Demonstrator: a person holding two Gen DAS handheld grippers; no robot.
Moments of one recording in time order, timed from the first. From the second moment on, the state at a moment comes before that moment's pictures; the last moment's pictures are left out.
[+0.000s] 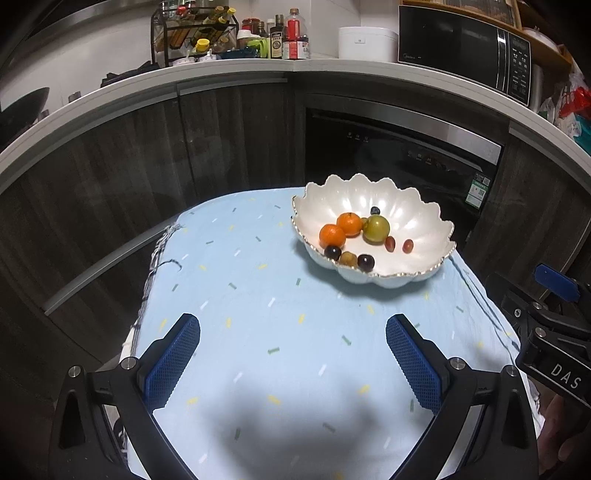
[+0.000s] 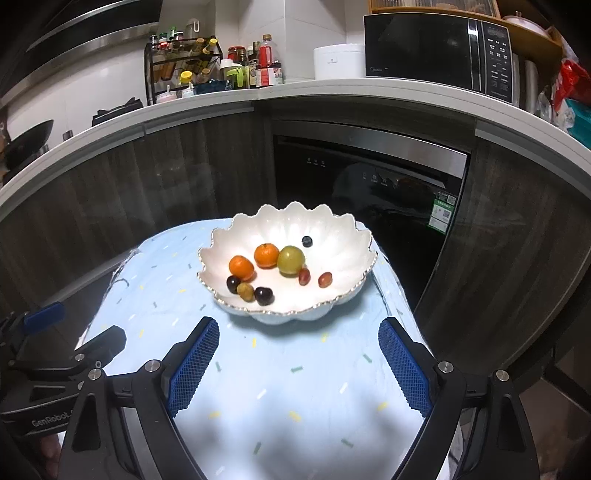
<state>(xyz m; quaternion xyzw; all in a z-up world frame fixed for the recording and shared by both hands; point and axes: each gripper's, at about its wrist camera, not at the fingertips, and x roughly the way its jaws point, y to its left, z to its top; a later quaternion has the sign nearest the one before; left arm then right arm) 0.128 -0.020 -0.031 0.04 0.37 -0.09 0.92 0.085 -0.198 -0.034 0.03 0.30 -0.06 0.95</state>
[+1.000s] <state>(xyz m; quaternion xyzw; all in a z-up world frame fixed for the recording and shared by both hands) 0.024 0.007 -0.030 0.04 0.32 -0.06 0.94 -0.008 -0.188 -0.046 0.06 0.29 -0.06 0.95</state>
